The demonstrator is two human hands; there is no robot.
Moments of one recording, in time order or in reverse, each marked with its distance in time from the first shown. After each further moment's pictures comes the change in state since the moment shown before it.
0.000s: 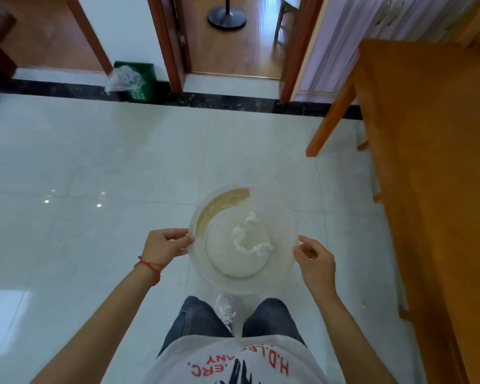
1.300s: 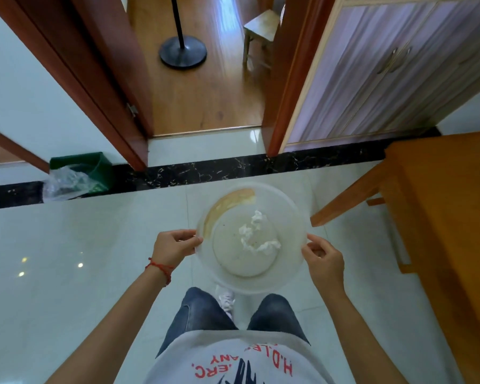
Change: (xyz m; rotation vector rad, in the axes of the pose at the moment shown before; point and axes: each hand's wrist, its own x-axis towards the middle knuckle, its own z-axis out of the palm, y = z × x) left_hand 0.558 0.360 0.091 0.176 -0.144 0.042; right_hand 0.541 -0.269 0.142 0.025 0.170 0.081
